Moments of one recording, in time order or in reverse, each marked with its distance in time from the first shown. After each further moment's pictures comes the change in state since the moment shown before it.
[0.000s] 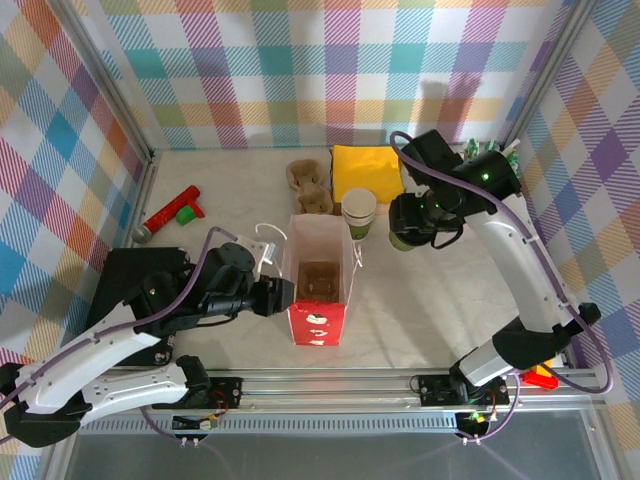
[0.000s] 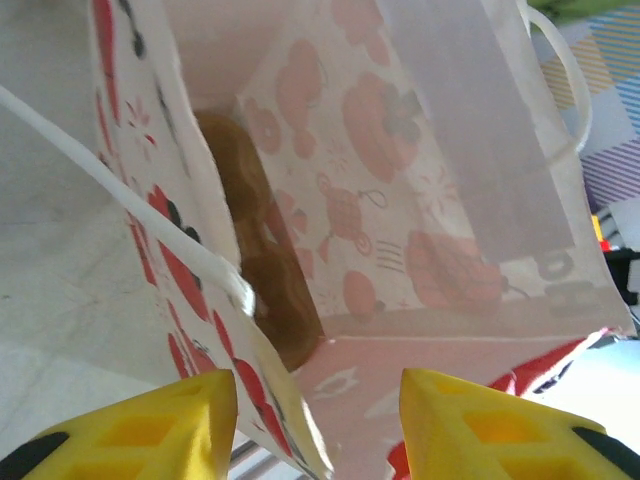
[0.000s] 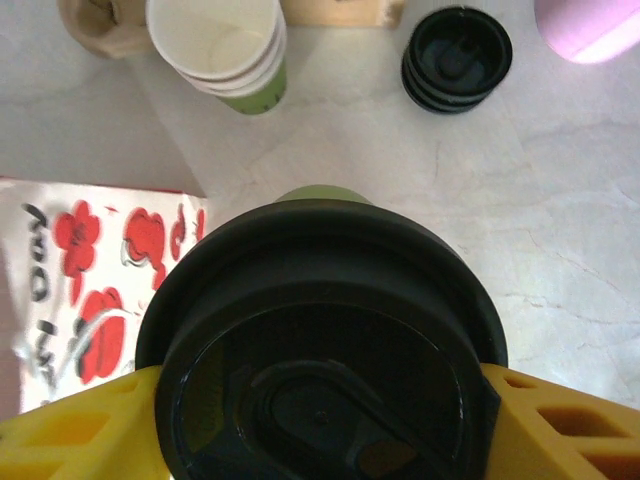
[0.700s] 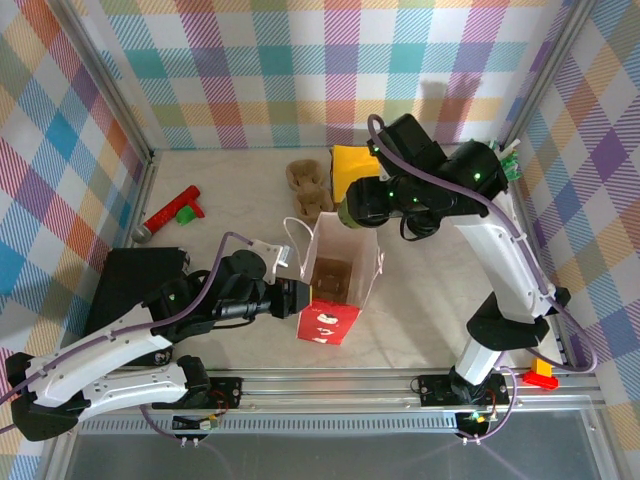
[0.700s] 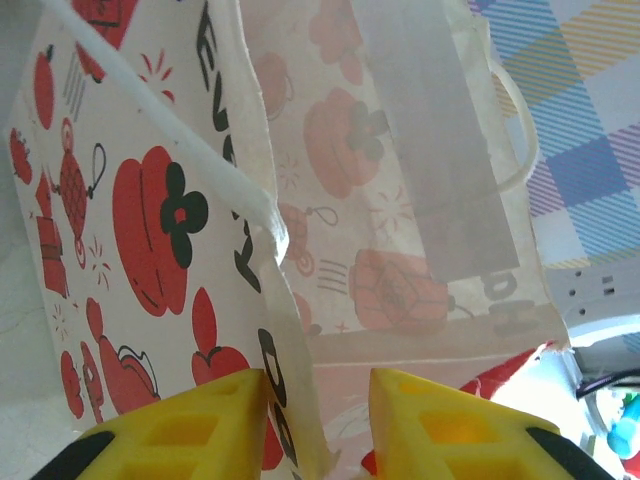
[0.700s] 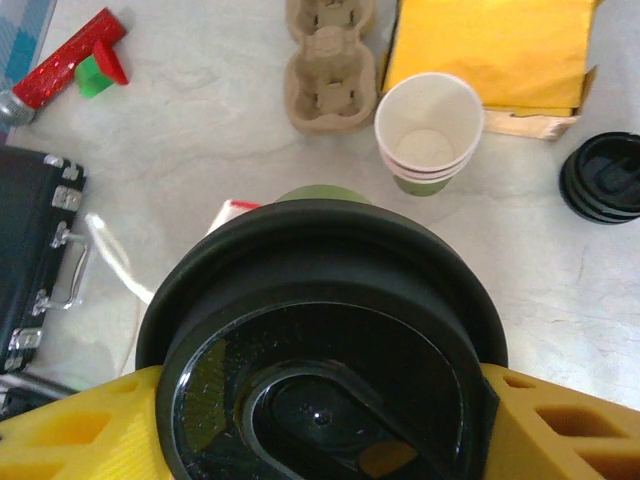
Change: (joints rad) left arm -0.051 0.016 -0.106 0.249 0.020 -0.087; right arm 0.211 0.166 0.387 0.000 -0.024 0.051
